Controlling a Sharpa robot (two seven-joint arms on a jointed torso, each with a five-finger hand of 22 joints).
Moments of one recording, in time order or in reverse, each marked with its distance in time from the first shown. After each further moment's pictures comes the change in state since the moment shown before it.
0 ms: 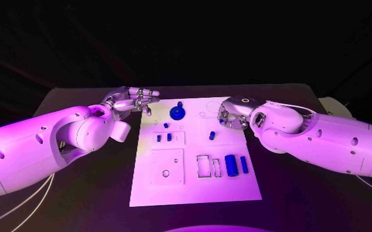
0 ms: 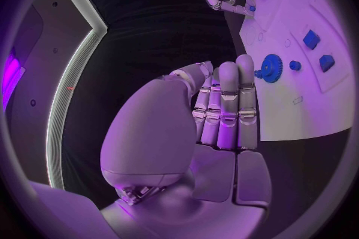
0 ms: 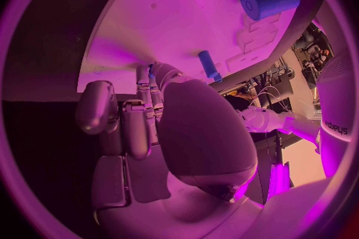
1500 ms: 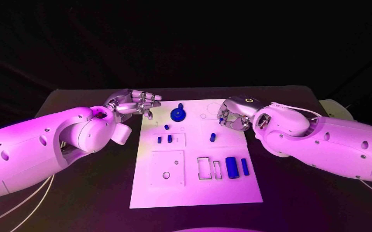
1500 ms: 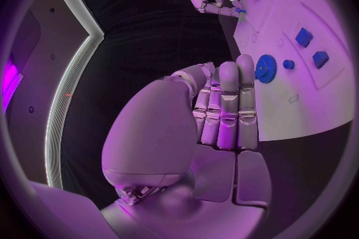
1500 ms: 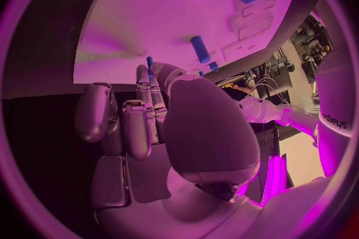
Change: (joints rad) left arm 0.000 0.006 0.000 -0.011 -0.056 0.017 -0.033; left_hand 0.009 0.017 0.000 -0.022 0.000 0.000 0.000 0.000 0.001 -0.007 0.000 0.017 0.005 0.000 0.000 0.000 -0.008 0.000 0.000 0.000 0.000 -0.001; right arm 0.006 -0.034 0.004 0.058 0.031 -0.073 -0.002; right_hand -0.067 -0.006 0.138 -0.074 0.005 0.038 -0.010 0.002 0.015 0.040 -0.010 -0.005 -0.014 0.000 0.000 0.008 0.000 -0.014 0.023 -0.002 0.050 0.014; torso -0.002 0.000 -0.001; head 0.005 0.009
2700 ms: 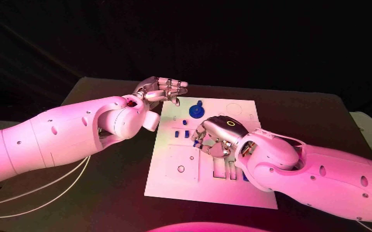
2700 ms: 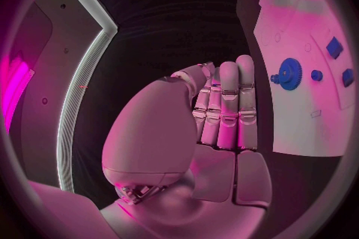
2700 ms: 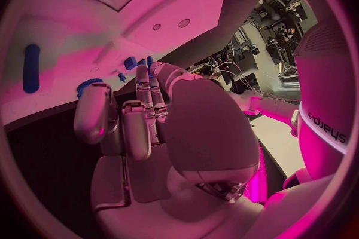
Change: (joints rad) left arm 0.000 0.064 -0.012 -0.017 0.084 -0.060 0.151; left_hand -0.011 0.011 -0.004 -0.016 0.000 0.000 0.000 0.000 0.000 -0.007 0.000 0.018 0.005 -0.026 0.001 -0.012 -0.012 0.000 -0.019 -0.001 -0.007 0.000; right arm -0.098 0.163 -0.006 0.146 0.031 -0.067 0.003; right_hand -0.012 0.001 0.015 -0.015 -0.003 0.006 0.001 0.001 0.004 0.007 -0.001 -0.001 -0.004 0.000 0.000 0.008 0.000 0.000 0.004 -0.004 0.008 0.000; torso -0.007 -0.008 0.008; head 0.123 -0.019
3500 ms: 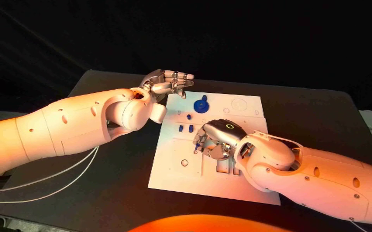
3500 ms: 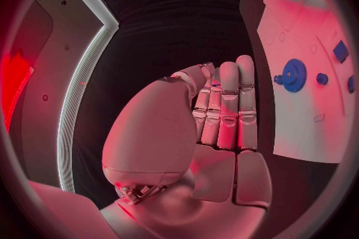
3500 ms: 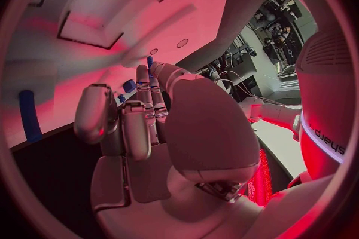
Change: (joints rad) left arm 0.000 0.014 0.000 -0.013 0.029 -0.011 0.015; left_hand -0.004 0.004 0.000 0.000 0.000 0.000 0.000 0.000 0.000 -0.009 0.002 0.003 0.000 -0.007 0.000 0.000 -0.002 0.000 -0.006 0.001 0.000 0.000; right arm -0.039 0.040 -0.007 -0.052 0.002 0.037 0.016; right_hand -0.012 0.001 0.003 -0.003 -0.001 0.002 -0.002 -0.001 -0.001 0.000 0.000 -0.004 0.000 0.000 0.000 0.000 0.000 0.000 0.000 0.000 0.000 0.001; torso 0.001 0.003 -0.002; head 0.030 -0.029
